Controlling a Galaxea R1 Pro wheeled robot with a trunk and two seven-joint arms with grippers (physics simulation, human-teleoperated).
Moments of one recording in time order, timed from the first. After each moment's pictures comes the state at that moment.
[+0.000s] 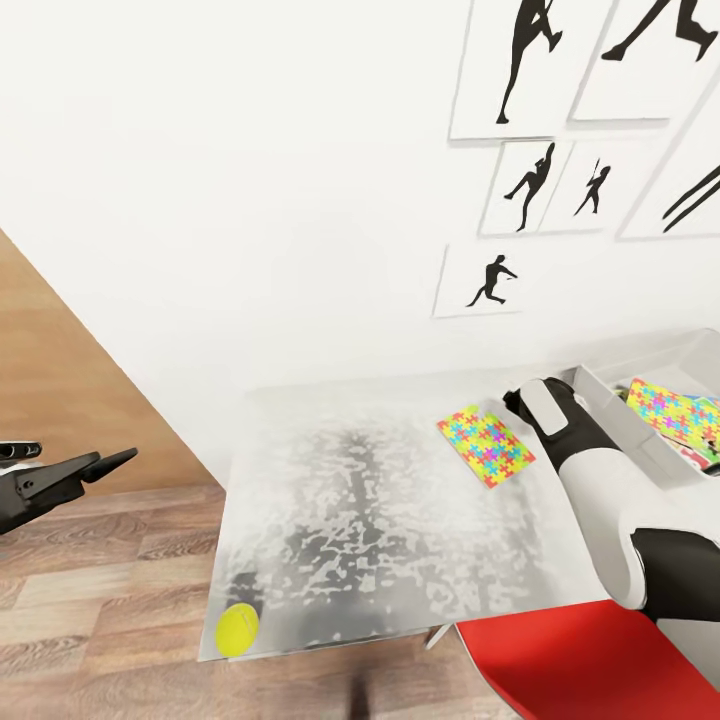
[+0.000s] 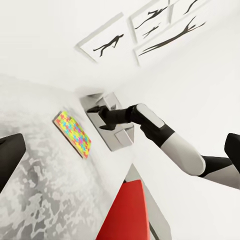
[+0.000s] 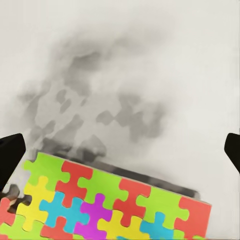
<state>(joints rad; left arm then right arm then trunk) -0.44 0.48 0.48 -1.30 0.50 0.95 -1.57 -1.18 -0.12 -0.02 -0.56 -0.72 0.45 -0.71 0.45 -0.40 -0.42</state>
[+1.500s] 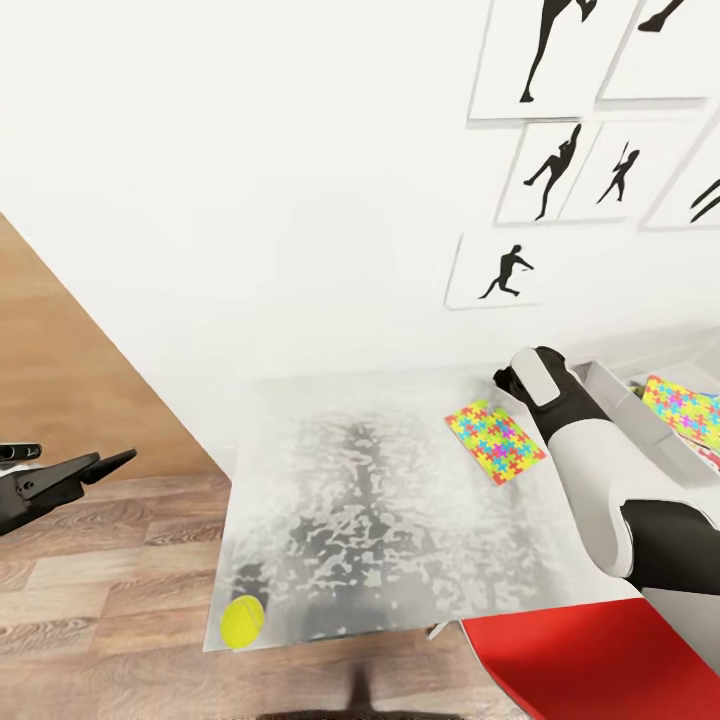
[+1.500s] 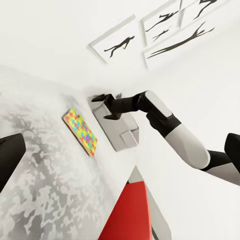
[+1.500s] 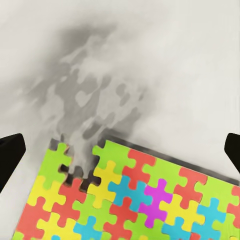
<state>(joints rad) -0.44 0.48 0.48 -1.29 0.50 0.95 -1.57 -1.27 -0.07 -0.02 -0.56 -0.72 0.54 -0.79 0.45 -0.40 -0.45</state>
